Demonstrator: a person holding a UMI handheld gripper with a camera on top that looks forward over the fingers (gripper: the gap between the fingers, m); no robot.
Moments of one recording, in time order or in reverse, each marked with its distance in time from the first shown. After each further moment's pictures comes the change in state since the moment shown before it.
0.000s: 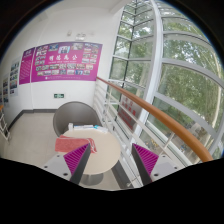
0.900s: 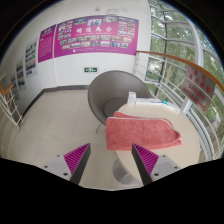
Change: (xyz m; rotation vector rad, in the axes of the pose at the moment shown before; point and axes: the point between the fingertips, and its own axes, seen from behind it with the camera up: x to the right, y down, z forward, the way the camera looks) arm -0.454 0.190 0.288 -0.195 -0.296 -0.068
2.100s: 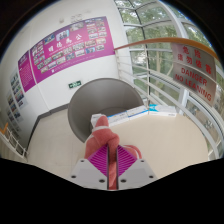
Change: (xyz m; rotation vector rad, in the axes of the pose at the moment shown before) arm 0.174 -0.110 0.139 0.032 -0.042 0.290
